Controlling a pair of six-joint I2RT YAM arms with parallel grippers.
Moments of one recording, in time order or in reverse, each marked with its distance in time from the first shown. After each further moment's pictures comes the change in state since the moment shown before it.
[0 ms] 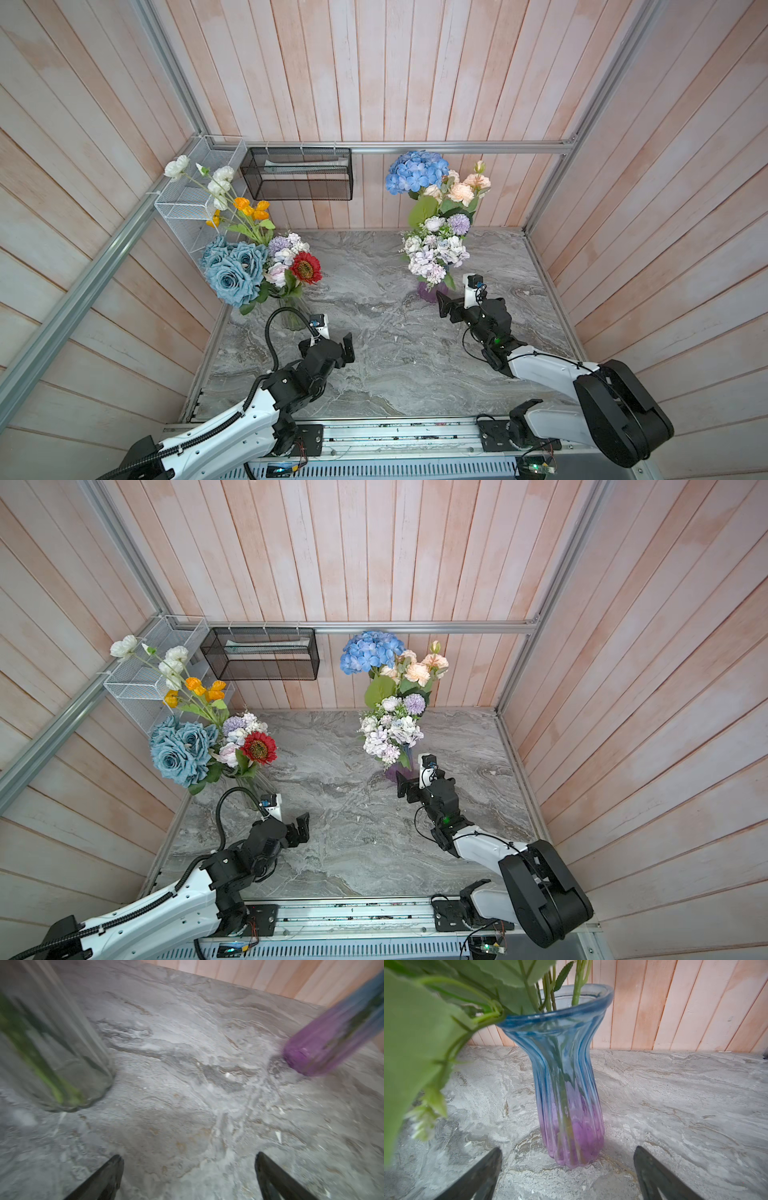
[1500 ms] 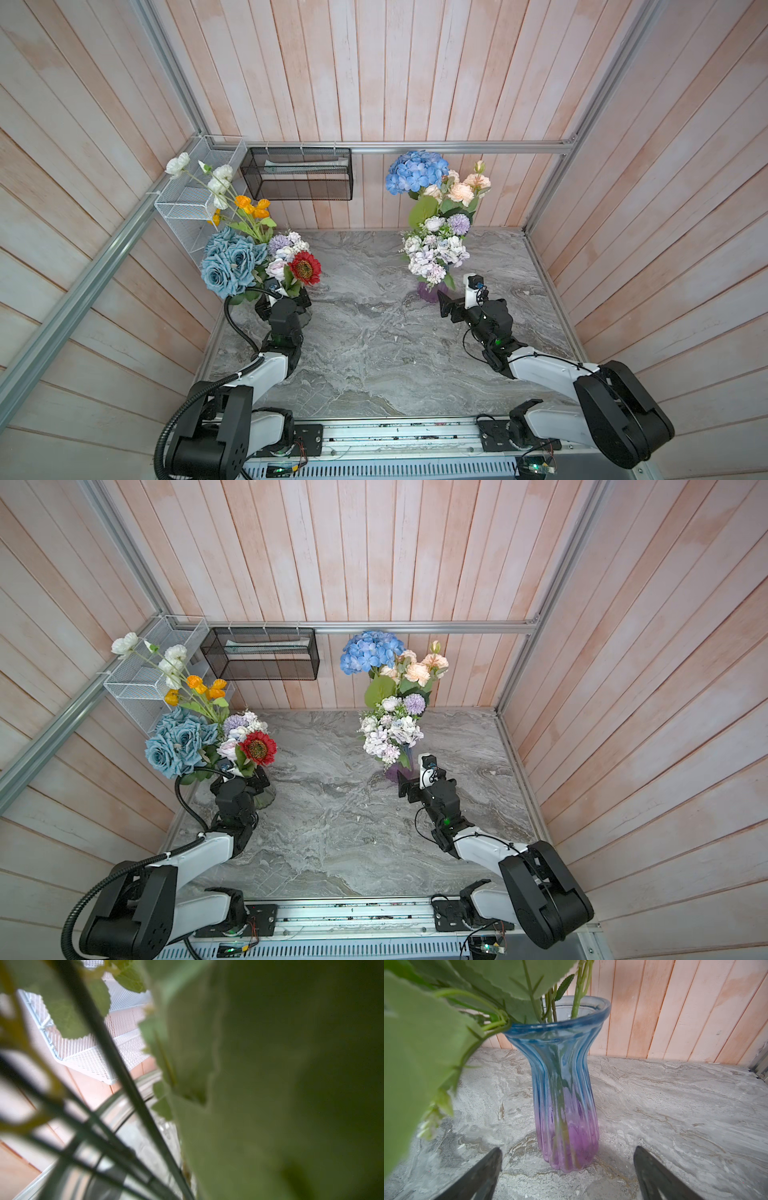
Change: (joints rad) left arm 0.667 0.510 0.028 0.944 0.053 0.489; right arm 0.000 -0.005 -0.013 0.036 0.012 -0.046
